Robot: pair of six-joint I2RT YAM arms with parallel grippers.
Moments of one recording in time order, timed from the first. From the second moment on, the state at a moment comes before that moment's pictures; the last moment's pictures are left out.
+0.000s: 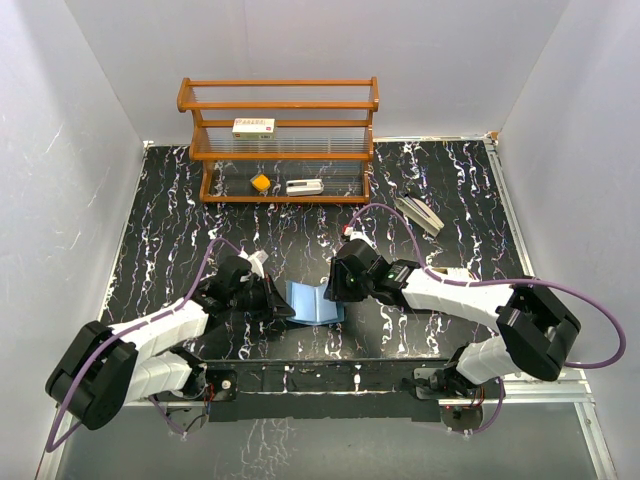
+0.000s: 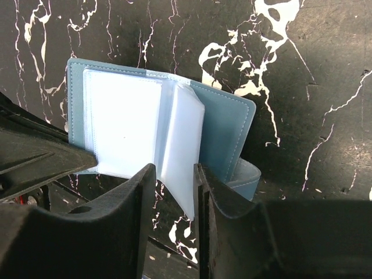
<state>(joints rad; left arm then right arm) -0.58 1.13 0.33 0.02 0.44 -0.86 0.88 1.39 0.78 -0.24 0.03 0.79</state>
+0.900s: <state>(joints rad) -0.58 1.14 0.33 0.02 0.44 -0.87 0.88 1.45 0.78 -0.11 -0.10 0.80</state>
